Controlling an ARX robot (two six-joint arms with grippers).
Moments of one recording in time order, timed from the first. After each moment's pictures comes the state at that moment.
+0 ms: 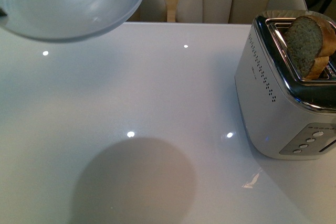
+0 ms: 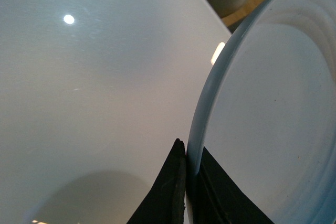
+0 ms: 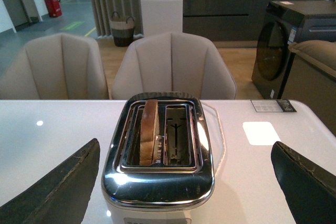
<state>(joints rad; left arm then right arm) -0.09 1.46 0.74 0.06 0.11 -0.83 0.00 0.01 0.02 0.00 0.00 0.00</state>
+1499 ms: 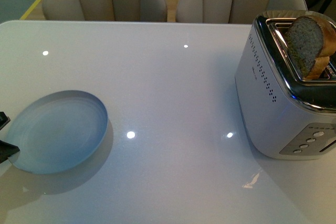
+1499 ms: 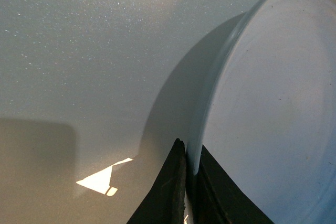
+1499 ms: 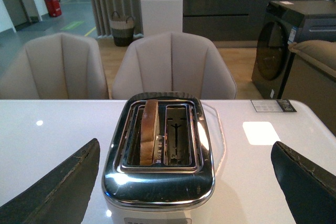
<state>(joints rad) 0.32 2.31 0.70 0.53 0.36 -0.42 0.00 0.01 0.02 0.00 0.00 0.00</state>
